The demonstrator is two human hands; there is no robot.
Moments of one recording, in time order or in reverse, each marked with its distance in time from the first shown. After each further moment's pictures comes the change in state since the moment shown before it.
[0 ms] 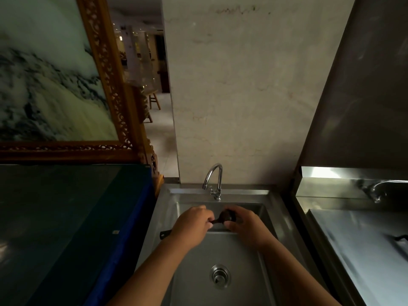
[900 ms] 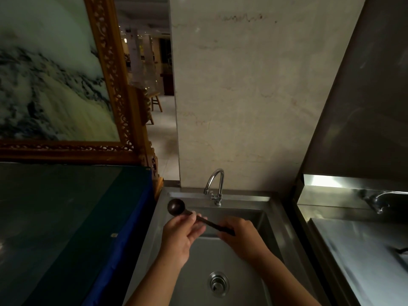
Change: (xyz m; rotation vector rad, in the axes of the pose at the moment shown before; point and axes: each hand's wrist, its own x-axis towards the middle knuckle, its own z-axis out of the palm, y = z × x) left_hand -0.027 -0.008 -0.001 -1.725 0.364 -0.610; right_hand 0.000 -0.022 0.017 -0.247 0.022 -0.090
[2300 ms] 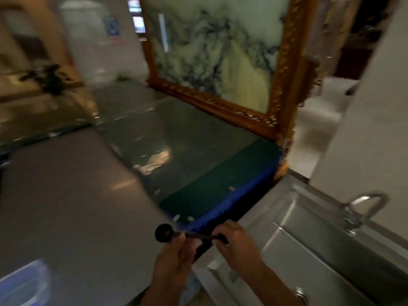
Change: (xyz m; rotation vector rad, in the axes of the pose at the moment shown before) left_hand -0.165 0.003 -0.155 -0.630 0.909 0.233; right_hand -0.006 -0.141 0.159 0.197 -0.487 -0.638
